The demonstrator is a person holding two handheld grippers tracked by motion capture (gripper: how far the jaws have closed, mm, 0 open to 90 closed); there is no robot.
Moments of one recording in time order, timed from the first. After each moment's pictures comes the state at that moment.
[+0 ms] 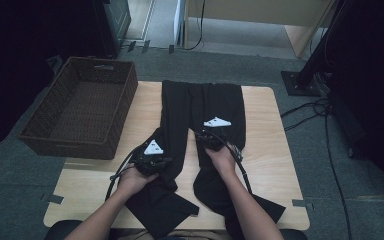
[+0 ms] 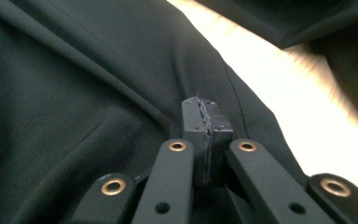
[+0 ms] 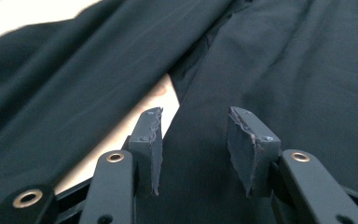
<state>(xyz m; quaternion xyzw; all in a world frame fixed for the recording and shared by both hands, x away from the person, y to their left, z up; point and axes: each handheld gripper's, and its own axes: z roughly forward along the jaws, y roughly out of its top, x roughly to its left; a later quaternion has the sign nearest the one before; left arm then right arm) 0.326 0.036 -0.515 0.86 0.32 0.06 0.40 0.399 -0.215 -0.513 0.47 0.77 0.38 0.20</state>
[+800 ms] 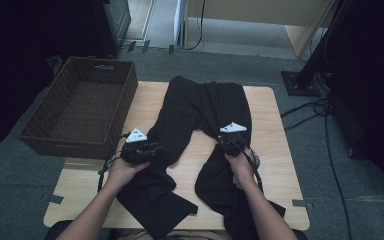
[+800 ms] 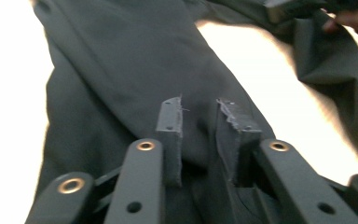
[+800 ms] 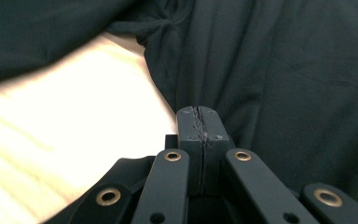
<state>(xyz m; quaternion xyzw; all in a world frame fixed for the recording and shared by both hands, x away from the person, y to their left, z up) 0.348 0.070 -0.478 0.82 0.37 0.10 0.43 0.364 -0.273 -0.504 0.48 0.78 0.32 0.23</state>
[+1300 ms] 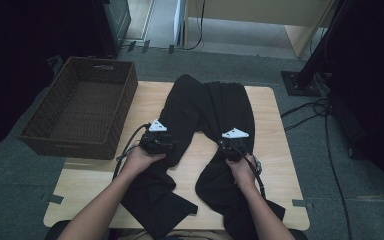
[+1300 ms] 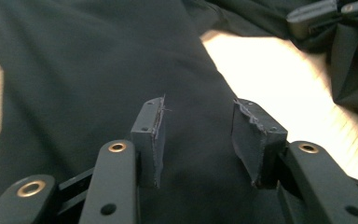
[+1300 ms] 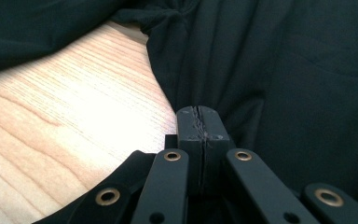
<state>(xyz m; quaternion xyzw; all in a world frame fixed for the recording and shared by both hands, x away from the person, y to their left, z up) 0.380 0.012 -0.495 0.85 0.35 0.07 0.40 0.354 -0.276 -0.516 0.49 0.77 0.33 0.23</state>
